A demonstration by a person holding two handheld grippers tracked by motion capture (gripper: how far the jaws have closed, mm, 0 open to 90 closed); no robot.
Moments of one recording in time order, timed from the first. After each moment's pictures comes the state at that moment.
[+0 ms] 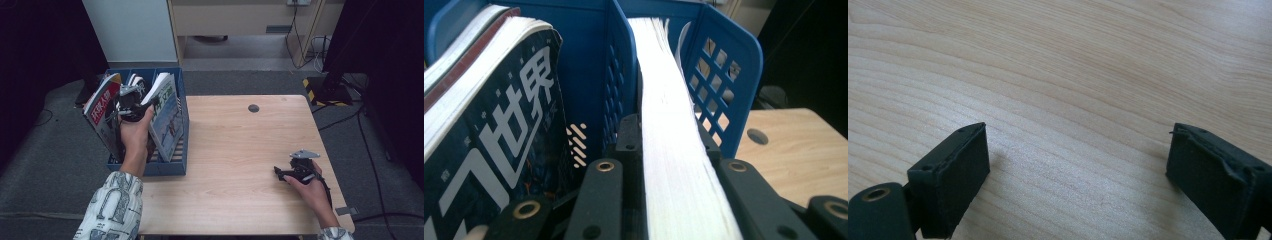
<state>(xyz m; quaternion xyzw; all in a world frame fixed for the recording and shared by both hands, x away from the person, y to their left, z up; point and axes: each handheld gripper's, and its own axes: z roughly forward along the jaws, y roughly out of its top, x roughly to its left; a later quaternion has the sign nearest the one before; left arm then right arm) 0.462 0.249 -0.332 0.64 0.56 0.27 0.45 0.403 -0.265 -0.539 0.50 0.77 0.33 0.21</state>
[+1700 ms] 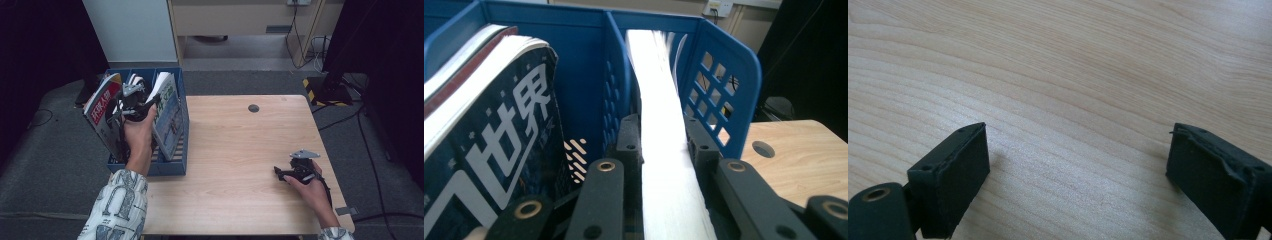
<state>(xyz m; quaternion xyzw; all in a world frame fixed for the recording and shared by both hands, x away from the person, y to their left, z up) 0.467 0.242 -0.336 0.62 0.55 0.30 0.47 0.403 -0.266 -0.539 0.49 0.78 0.33 0.21</state>
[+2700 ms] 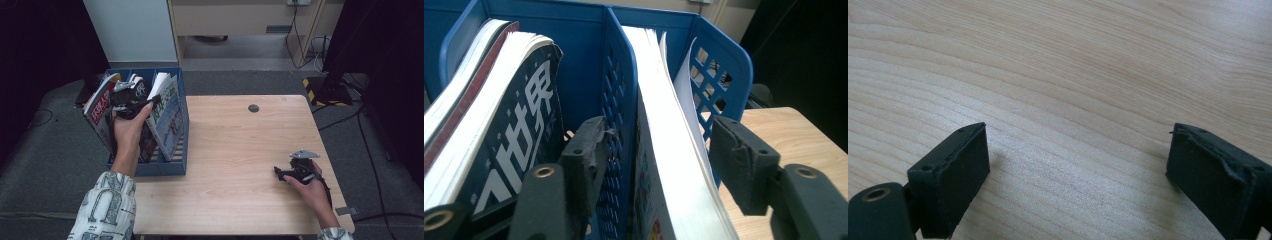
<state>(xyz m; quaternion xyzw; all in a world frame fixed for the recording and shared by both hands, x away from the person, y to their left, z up) 0.465 0.261 -0.323 0.65 0.54 0.26 0.47 0.403 -0.265 -0.538 0.50 0.77 0.33 0.21</state>
